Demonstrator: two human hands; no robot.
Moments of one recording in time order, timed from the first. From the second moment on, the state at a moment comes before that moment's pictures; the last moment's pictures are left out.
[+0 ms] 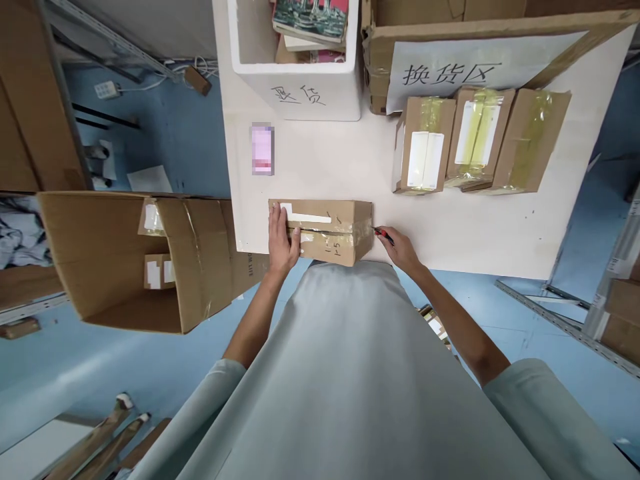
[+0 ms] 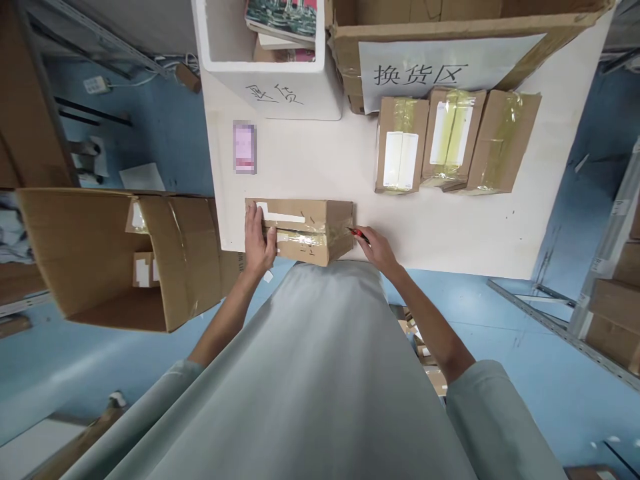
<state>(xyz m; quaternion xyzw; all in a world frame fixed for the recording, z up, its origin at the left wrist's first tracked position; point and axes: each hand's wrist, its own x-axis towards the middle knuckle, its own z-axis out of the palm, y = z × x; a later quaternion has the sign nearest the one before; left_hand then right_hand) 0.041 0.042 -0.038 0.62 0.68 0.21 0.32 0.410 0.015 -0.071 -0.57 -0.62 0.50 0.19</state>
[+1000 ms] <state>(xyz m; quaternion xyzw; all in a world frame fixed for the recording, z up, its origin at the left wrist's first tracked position) -0.047 0.027 0.030 0.68 0.50 0.27 0.47 0.264 0.004 0.045 -0.72 -0.49 0.45 0.20</state>
